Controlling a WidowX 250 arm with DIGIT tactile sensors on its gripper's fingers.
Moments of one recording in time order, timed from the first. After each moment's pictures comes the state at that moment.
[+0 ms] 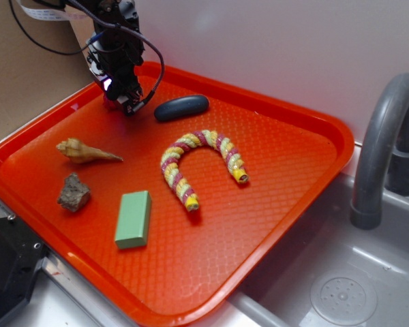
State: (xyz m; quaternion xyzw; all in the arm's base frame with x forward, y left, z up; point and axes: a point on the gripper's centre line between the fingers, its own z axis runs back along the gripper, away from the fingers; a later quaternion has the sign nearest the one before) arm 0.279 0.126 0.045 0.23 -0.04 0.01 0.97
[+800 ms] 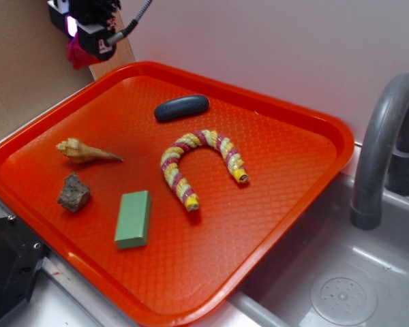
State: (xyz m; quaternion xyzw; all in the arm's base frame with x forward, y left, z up) arm 0.228 0.023 0.177 0.12 0.05 0.02 0.99
